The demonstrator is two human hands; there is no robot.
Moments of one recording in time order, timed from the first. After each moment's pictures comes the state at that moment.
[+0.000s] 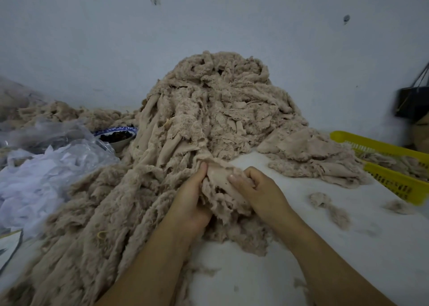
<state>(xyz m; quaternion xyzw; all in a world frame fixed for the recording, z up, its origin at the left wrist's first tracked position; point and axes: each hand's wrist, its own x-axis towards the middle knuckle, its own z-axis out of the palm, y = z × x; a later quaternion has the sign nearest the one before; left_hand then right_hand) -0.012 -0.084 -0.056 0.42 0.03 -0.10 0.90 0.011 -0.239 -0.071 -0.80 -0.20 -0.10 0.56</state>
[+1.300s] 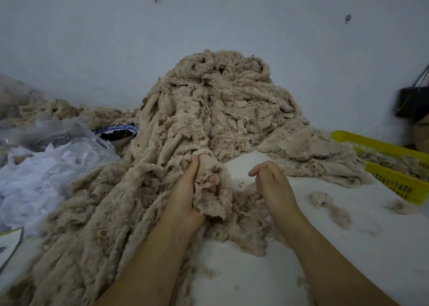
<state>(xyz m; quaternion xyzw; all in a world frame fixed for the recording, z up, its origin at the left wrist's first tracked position) -0.003 -0.077 -0.061 0.35 0.04 -0.03 0.93 0.023 -0.248 -0.079 -0.76 -0.08 -0.11 0.63</state>
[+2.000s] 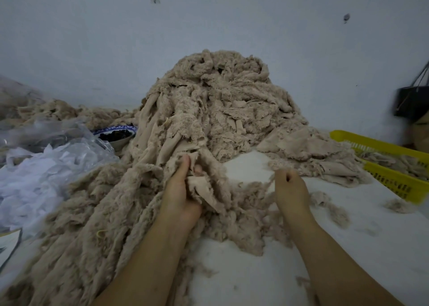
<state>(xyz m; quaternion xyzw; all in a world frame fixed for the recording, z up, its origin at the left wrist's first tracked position) 0.005 -0.068 -0.065 0.32 0.02 0.01 0.95 0.031 -0.265 -0.079 -0.79 0.10 -0.17 0.58</state>
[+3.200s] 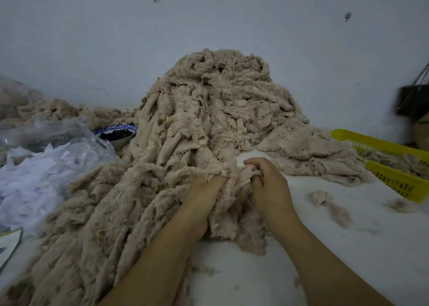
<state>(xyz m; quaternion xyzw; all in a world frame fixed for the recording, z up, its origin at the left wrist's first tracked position) -0.009 -0.095 -0.068 0.63 0.00 0.01 0.77 0.018 -0.238 -0.075 -0.84 -0.13 -0.24 0.46</state>
